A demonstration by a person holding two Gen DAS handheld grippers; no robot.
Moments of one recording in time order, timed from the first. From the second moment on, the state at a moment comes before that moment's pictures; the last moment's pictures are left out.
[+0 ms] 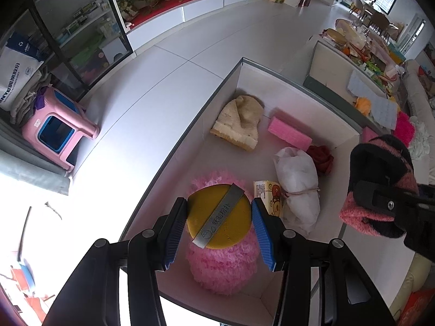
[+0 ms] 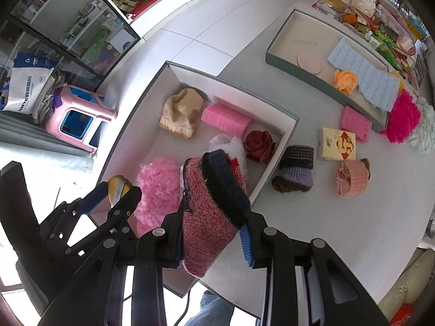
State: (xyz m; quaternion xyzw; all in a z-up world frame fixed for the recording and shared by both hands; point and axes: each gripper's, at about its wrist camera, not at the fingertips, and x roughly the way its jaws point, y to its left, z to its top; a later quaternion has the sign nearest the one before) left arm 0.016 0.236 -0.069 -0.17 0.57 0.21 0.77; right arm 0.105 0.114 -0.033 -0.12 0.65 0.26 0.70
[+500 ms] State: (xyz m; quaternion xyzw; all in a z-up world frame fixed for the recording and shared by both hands) left arm 0.029 0.245 -0.088 -0.17 0.59 0.22 0.76; right arm 0.119 0.129 -0.053 -0.13 0.66 0.26 0.70
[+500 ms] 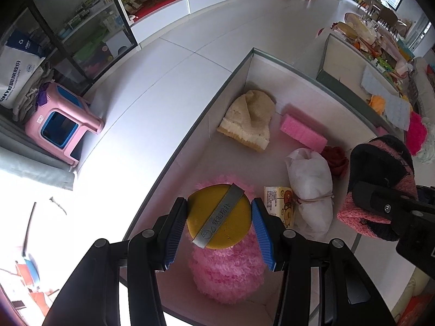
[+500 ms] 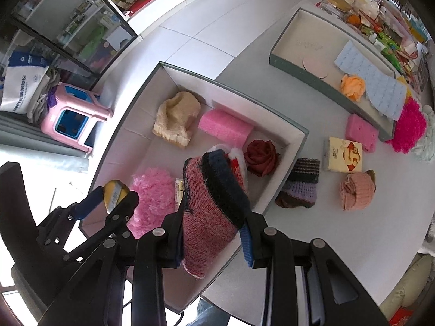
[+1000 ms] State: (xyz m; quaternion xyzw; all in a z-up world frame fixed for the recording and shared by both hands) left arm 0.031 0.244 -0.100 -0.16 0.61 0.21 0.75; right arm 0.121 0.139 -0.074 -0.16 0.67 0.25 0.68
